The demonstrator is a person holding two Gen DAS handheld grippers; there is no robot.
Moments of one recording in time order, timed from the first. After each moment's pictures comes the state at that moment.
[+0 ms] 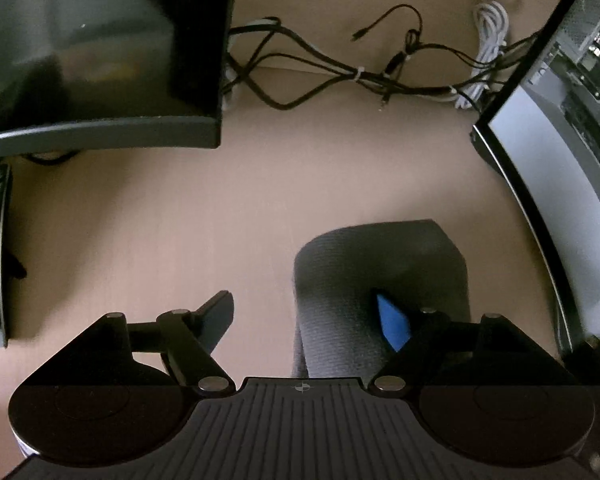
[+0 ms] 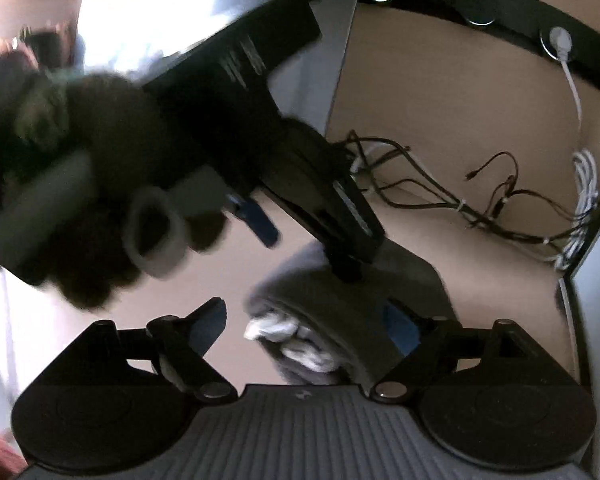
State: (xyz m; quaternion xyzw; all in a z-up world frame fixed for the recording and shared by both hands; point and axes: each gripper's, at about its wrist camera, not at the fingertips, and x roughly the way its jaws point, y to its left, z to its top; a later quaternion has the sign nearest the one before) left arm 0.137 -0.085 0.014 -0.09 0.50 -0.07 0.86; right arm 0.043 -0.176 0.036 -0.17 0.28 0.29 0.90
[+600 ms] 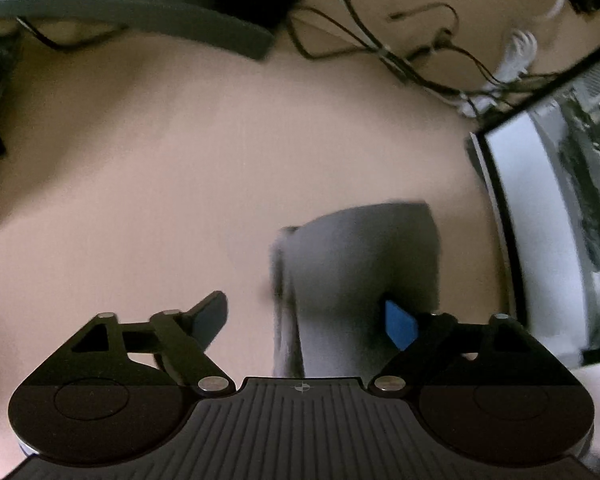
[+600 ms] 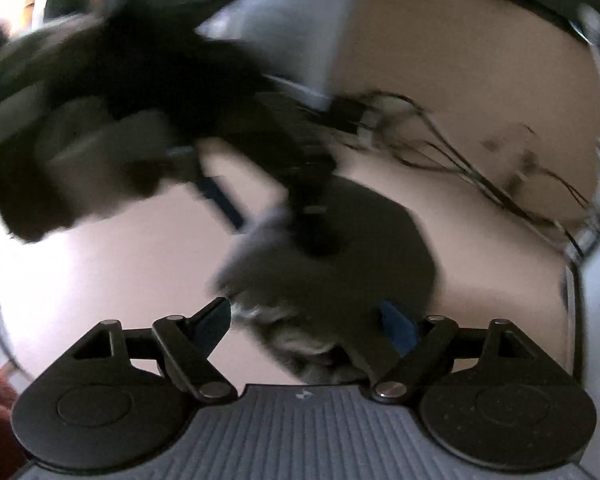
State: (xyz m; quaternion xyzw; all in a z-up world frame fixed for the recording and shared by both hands) left arm 0.125 -0.059 0.005 -0.22 0.54 -0.07 0.81; right arm 0.042 -0.196 0.032 -0.23 0.30 0.35 0.86
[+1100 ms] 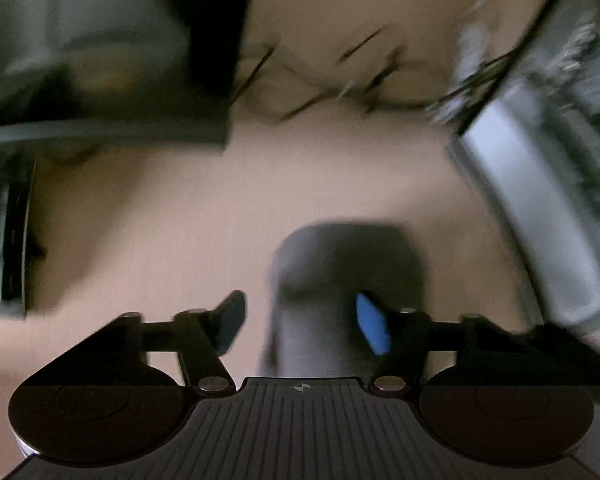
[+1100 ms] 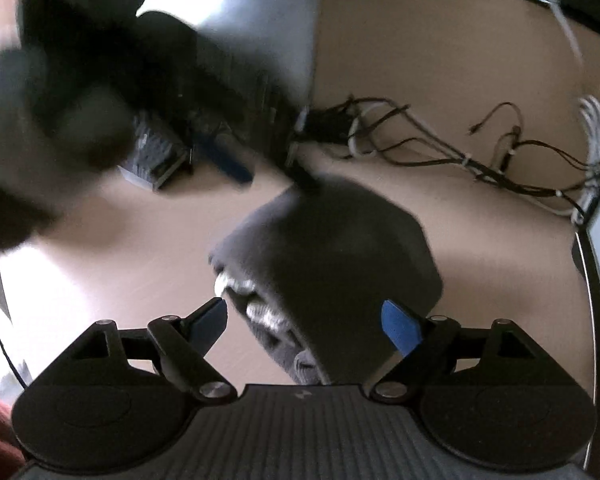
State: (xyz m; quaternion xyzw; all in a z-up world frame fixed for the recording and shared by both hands) left arm 0.120 -0.077 0.039 -0.12 0.50 -0.07 0.86; right arm 0.056 -0.229 0.046 -0.11 0.32 0.32 0.88
